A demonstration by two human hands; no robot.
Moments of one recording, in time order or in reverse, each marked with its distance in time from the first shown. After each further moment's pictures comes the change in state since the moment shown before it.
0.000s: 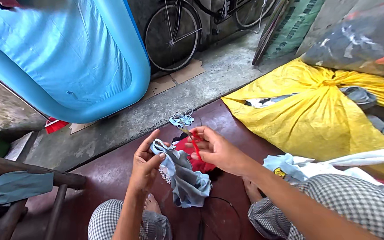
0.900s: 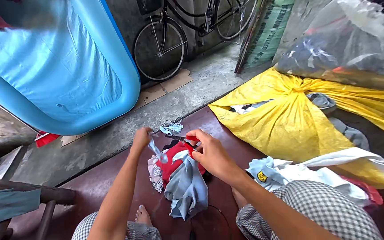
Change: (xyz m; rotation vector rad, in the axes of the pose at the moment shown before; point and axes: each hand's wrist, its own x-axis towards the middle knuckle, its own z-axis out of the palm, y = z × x) left_hand 0.173 -0.054 -0.033 1.538 -0.088 -0.342; right_hand -0.012 -0.012 -0.034 -0.527 0.340 0.074
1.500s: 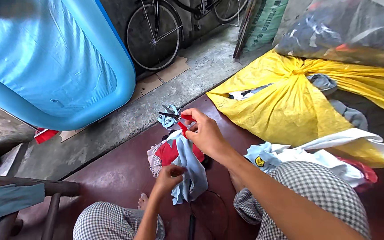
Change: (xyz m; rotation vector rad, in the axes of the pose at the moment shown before) left_hand -0.162 0.016 0.149 -0.731 -0.284 0.090; right_hand 0.014 -0.007 -0.001 0.091 0.107 -0.041
